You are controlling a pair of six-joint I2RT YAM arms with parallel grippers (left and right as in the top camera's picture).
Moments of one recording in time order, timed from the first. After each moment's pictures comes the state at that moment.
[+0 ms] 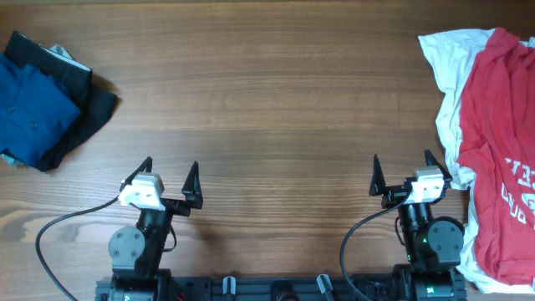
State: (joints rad) left arm -0.05 0.01 0.01 -0.06 0.13 -0.18; right arm 0.02 0.05 0.01 0.00 -0.04 -0.10
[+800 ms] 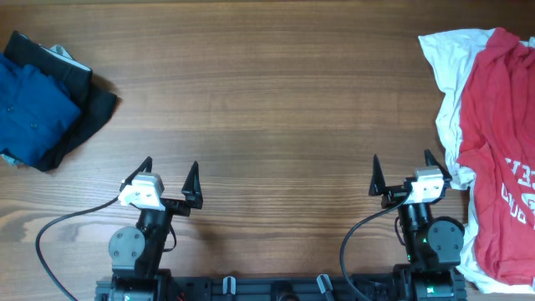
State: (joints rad) left arm -0.05 0.01 0.01 -0.06 0.13 -0.18; right arm 0.02 0.05 0.01 0.00 -0.05 -0.08
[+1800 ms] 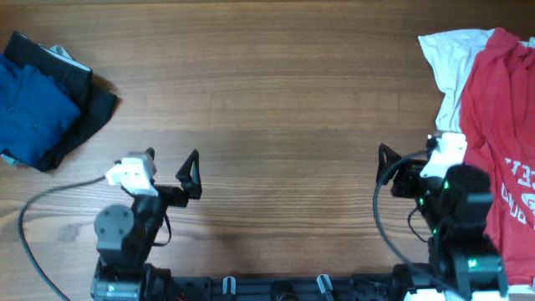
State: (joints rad) left arm -0.05 0.35 0.31 -0.15 0.20 -0.31; right arm 0.02 0.62 0.66 -0.64 -0.04 0.20
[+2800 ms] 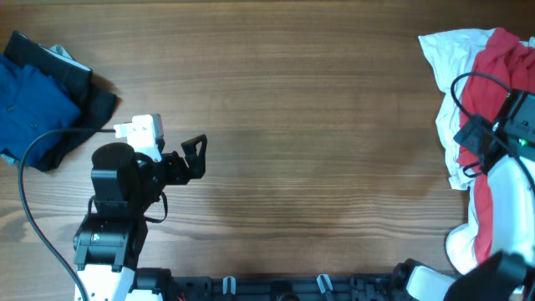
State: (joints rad) left arm -0.05 0.77 0.64 -0.44 0.28 -0.32; right arm -0.45 1.40 0.97 -0.61 0.28 0.20
